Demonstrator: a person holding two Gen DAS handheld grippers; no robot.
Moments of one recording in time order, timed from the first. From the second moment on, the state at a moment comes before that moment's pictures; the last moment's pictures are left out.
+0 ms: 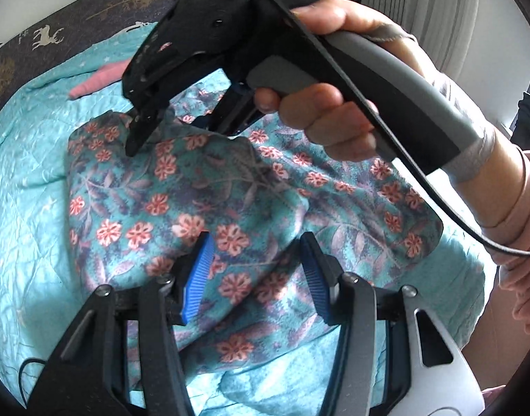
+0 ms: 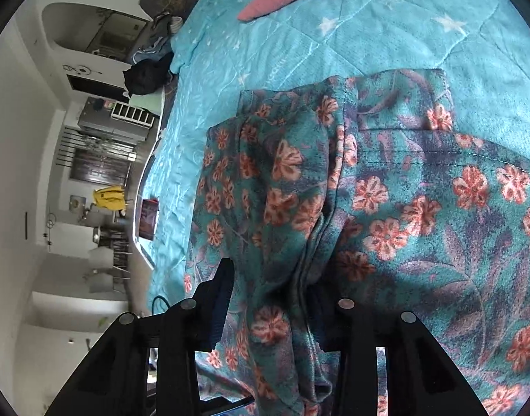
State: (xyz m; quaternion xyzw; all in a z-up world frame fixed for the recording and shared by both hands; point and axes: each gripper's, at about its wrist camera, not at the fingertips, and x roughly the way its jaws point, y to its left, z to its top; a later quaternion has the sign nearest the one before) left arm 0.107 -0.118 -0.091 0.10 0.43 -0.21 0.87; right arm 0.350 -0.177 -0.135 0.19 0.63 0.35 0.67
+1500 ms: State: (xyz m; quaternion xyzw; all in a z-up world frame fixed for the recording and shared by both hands) left arm 0.074 -0.163 -0.060 0.00 0.42 -0.38 0.83; right arm 0.241 -0.330 -0.076 0.23 0.49 0.25 0.81
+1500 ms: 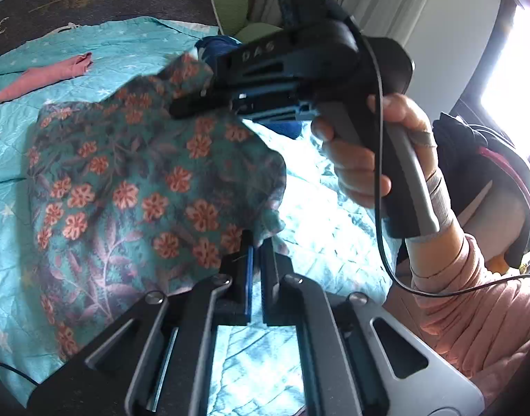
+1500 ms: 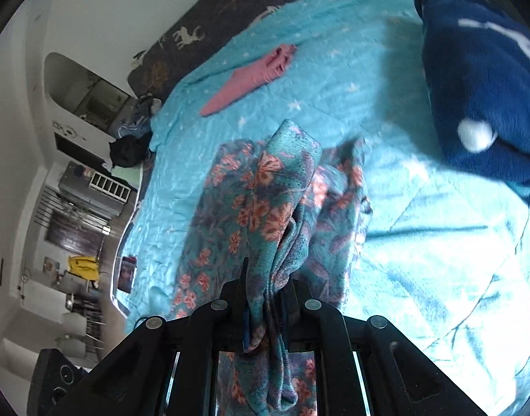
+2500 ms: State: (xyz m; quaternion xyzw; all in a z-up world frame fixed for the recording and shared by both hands) left arm 0.094 -0.095 -0.077 0.00 0.44 -0.22 0.87; right arm 0.113 -0.345 -0.123 0.10 0.52 0.14 0.84
